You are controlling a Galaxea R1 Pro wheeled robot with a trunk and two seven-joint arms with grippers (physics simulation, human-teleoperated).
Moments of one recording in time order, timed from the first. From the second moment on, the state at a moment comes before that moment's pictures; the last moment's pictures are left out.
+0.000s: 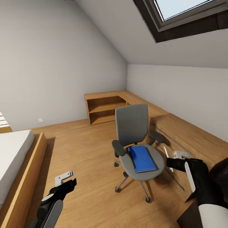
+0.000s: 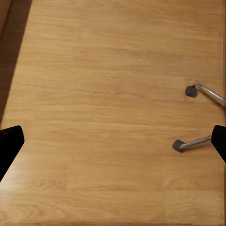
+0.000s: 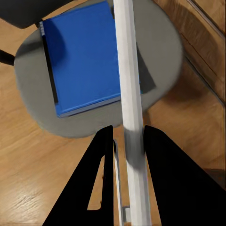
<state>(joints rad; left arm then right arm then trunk) -0.13 0.02 -0.08 -1.52 0.49 0.55 0.53 -0.55 -0.14 -0.28 -1.21 0.06 0.93 0.28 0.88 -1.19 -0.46</state>
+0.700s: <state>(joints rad) -0.13 0.02 -0.08 -1.51 0.49 0.55 0.53 -0.55 -0.14 -0.35 -1.21 0.06 0.92 0.28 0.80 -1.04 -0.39</state>
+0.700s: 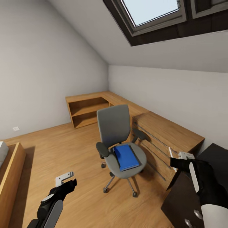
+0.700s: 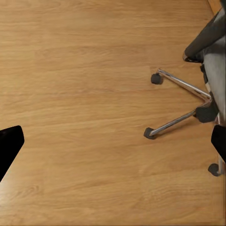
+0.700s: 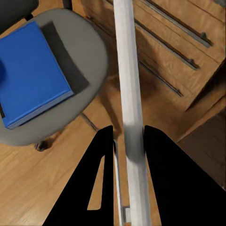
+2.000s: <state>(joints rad) -0.13 0.02 -0.08 -1.51 0.48 0.54 0.53 -0.55 -0.14 -0.38 -1.09 0.07 0.74 0.07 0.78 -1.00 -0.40</state>
